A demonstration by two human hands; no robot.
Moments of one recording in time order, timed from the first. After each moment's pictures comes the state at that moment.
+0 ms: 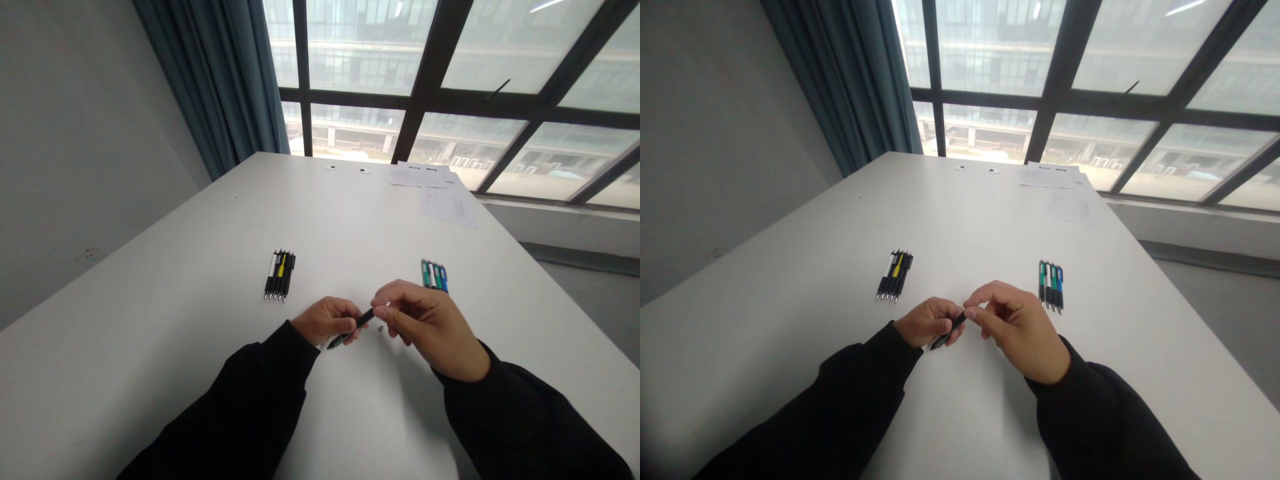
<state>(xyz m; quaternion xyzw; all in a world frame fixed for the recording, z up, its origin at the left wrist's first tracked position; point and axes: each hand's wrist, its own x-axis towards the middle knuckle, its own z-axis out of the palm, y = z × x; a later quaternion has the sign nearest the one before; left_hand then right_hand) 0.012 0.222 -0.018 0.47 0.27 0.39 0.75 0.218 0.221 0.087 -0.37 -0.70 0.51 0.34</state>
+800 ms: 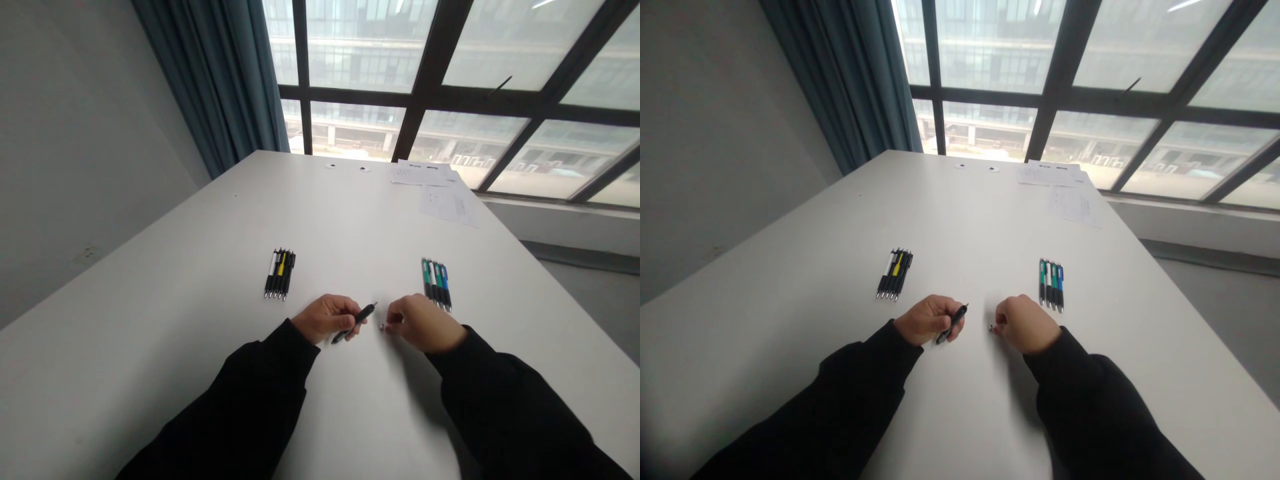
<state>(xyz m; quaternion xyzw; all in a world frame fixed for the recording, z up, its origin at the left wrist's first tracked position) 0.012 0.218 -0.009 0.48 0.23 0.42 0.74 0.233 0.252 0.053 -0.50 -0.84 0.22 -0.06</state>
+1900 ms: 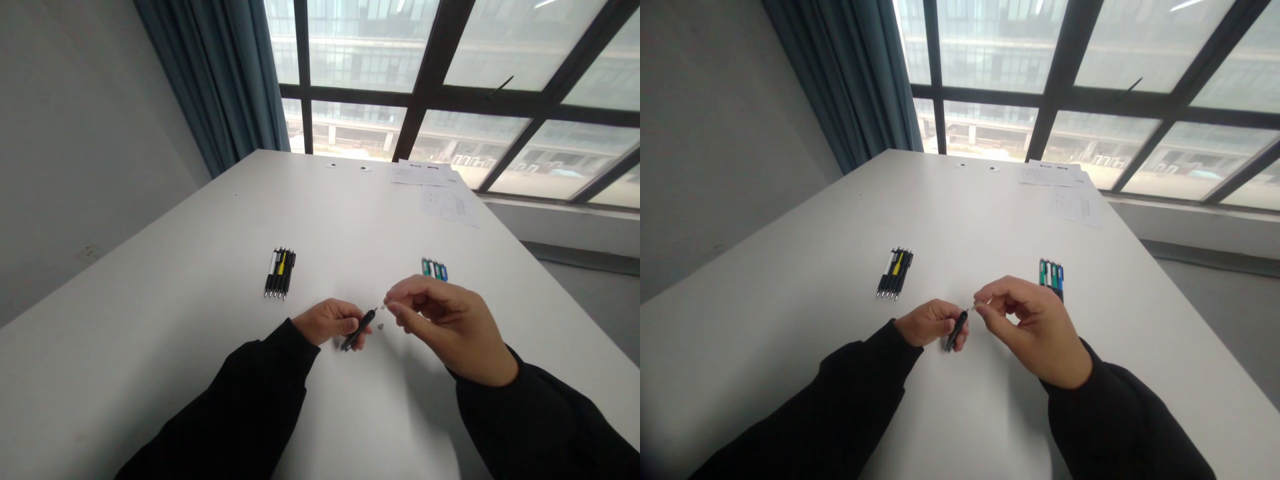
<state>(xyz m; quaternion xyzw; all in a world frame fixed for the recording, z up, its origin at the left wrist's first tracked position) 0.000 0.230 -0.031 0.50 0.24 0.35 0.76 0.220 0.228 0.090 -0.34 -0.77 0.38 0.37</state>
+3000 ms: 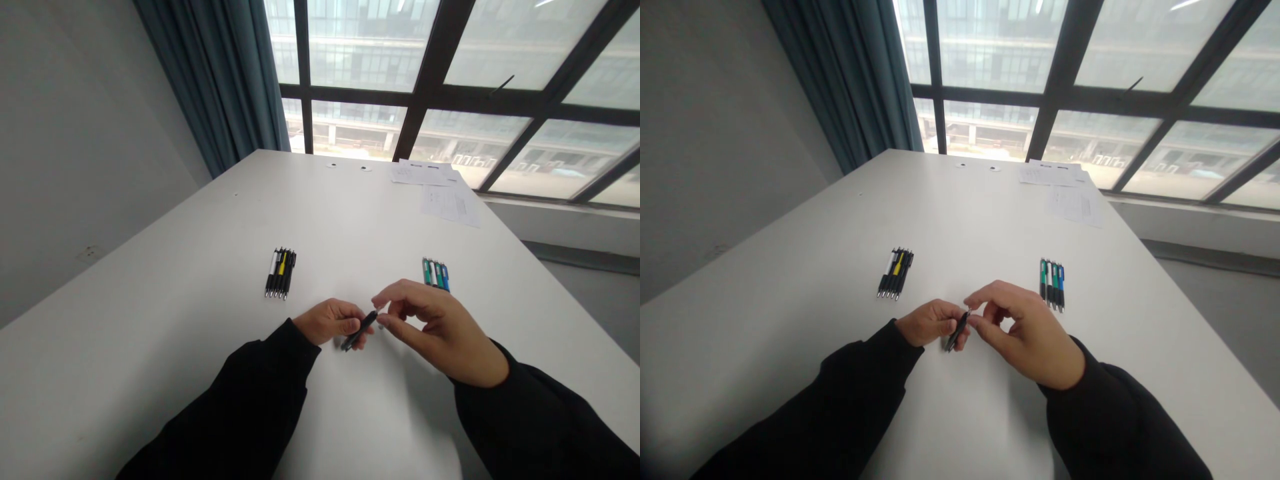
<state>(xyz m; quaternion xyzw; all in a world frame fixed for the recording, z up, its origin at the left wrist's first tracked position) 0.002 0.231 -0.023 0.51 0.24 0.34 0.75 0.221 0.232 0.091 -0.32 -0.82 0.37 0.28</state>
